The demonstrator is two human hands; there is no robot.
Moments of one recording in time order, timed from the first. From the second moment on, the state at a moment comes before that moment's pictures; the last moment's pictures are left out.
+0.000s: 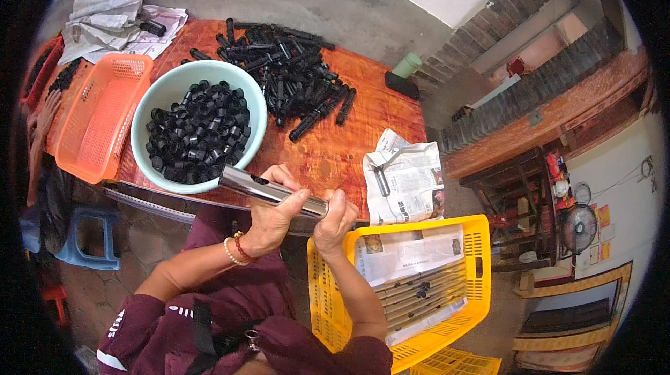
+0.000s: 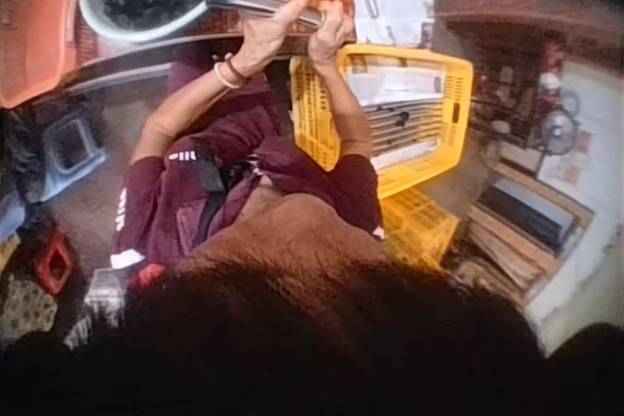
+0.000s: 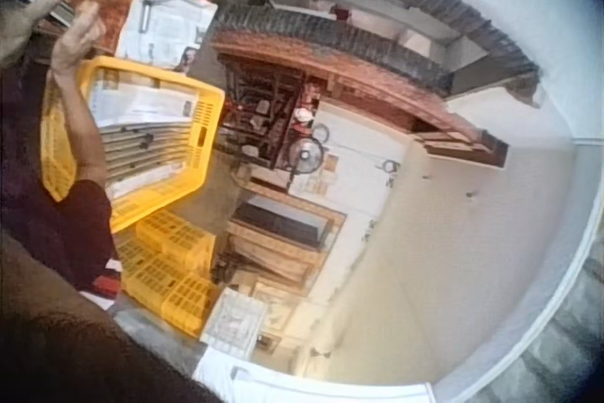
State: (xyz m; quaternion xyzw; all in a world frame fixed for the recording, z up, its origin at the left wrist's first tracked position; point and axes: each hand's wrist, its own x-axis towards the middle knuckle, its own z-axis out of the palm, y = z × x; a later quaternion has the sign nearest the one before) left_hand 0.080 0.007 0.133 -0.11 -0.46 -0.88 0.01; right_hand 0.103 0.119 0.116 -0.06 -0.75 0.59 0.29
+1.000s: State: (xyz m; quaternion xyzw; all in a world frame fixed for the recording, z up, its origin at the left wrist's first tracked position) left_hand -0.106 -0.468 0.025 0.08 -0.95 -0.30 -0.07; right_hand 0.070 0.117 0.086 0.03 -0.94 0.31 0.14
